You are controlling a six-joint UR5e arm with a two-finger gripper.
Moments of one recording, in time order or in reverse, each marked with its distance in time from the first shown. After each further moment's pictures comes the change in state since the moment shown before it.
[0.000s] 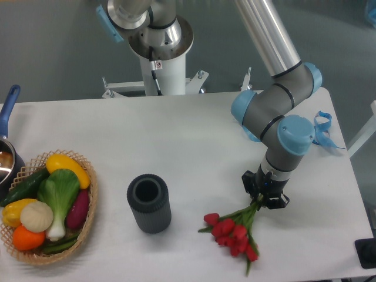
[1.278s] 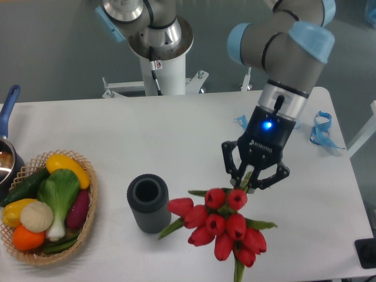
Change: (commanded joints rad) arm 0.029 0.295 0.061 0.021 -0.707 -0.348
